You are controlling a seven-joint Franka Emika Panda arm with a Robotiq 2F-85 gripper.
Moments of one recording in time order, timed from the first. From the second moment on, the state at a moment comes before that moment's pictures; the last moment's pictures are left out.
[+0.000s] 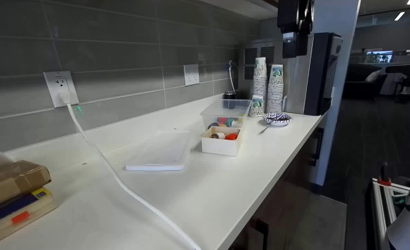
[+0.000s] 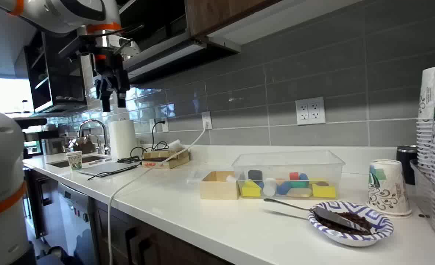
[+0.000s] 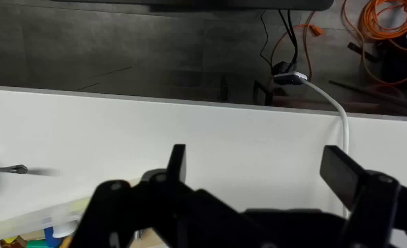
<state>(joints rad) 0.10 -0.82 0.18 -2.47 0.08 1.62 0.18</state>
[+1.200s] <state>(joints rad) -0.11 -0.65 0.17 -2.53 0.08 2.01 0.56</state>
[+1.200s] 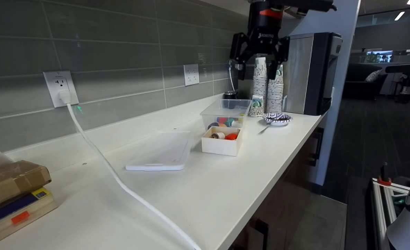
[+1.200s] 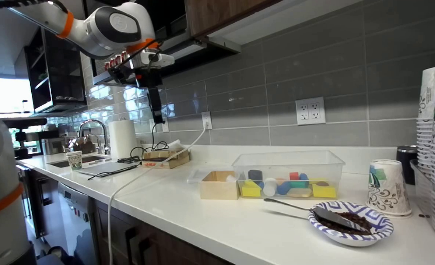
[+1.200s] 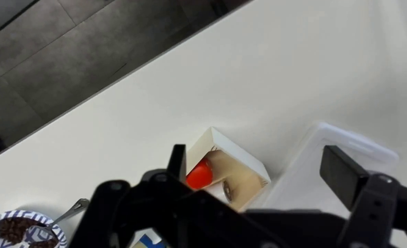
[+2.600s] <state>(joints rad) -0.19 -0.10 0.09 -2.56 -0.01 2.56 1.00</state>
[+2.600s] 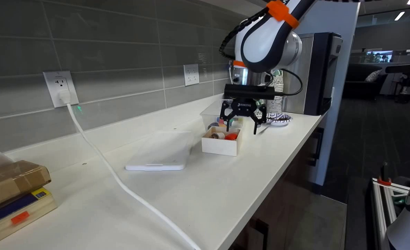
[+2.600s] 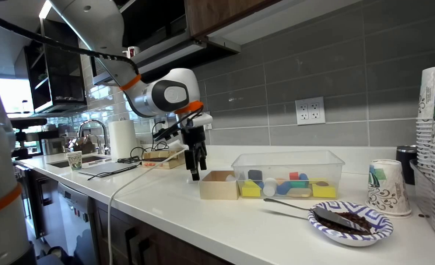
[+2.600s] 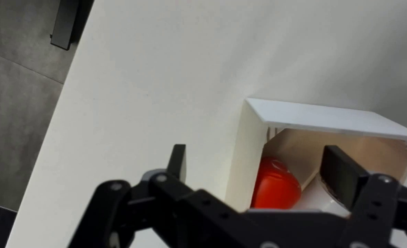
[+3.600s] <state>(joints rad) -0.08 0.10 -0.03 -2.51 -0.02 2.71 1.01</state>
